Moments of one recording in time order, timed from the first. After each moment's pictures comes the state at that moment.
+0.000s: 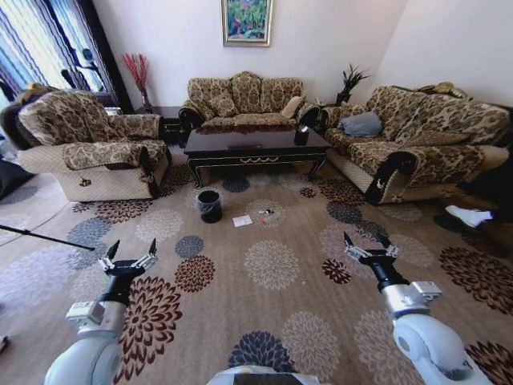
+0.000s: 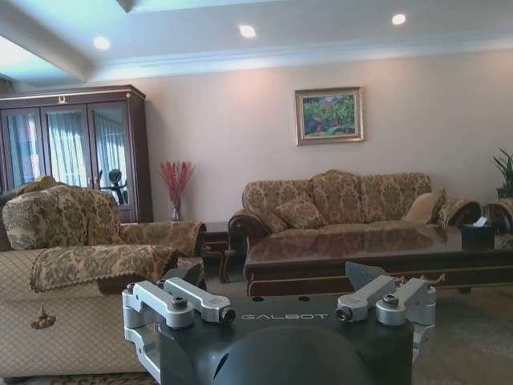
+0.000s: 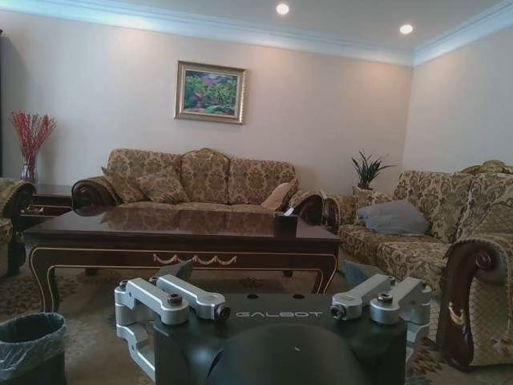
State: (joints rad) left arm 1.74 -1.35 -0.87 -2.36 -0.34 0.05 -0.03; right arm -1.71 1.00 0.83 2.22 0.56 -0.02 0.19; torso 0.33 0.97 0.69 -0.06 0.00
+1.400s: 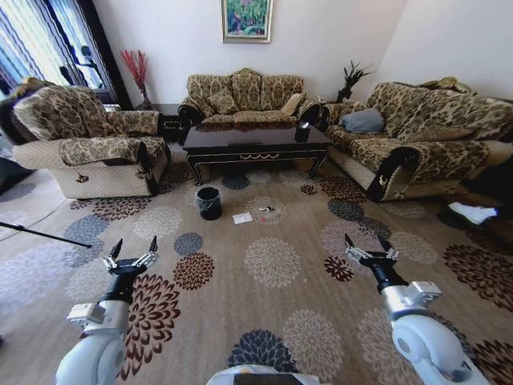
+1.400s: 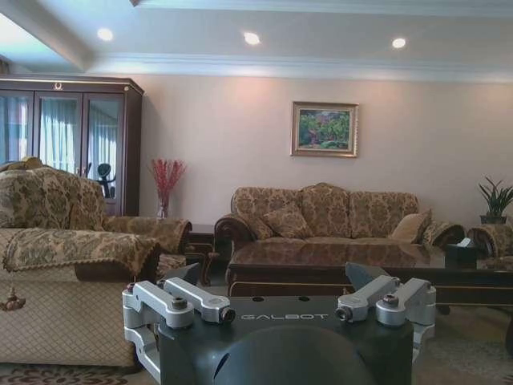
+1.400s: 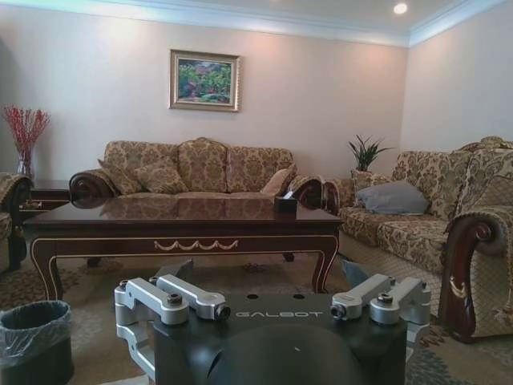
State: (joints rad) left arm 1.69 -1.34 -0.85 -2.27 -0.41 -0.02 0.01; right arm -1.72 0.99 0.81 2.22 0.60 -0.03 0.22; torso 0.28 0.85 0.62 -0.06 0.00
